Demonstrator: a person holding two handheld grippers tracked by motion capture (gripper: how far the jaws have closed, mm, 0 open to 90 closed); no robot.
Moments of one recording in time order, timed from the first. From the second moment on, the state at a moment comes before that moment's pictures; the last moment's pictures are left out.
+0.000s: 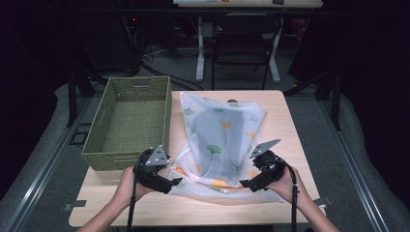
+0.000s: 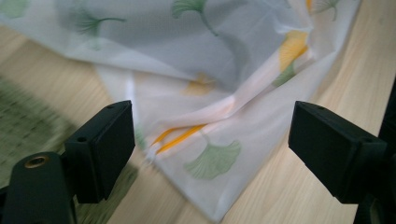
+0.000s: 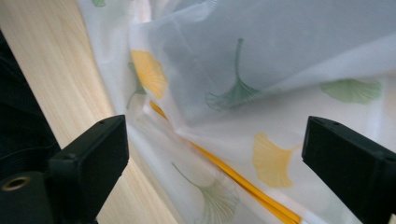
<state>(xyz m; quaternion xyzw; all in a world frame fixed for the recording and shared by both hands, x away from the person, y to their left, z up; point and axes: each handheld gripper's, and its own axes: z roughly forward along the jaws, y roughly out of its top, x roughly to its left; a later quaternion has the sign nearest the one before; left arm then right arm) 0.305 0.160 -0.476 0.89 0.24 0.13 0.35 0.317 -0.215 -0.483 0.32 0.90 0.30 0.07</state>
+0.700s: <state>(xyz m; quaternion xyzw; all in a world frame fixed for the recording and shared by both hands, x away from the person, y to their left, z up) 0.285 0.270 -0.514 0.85 0.40 0.18 0.30 0.284 -0.311 -0.514 0.50 0.81 0.29 0.14</state>
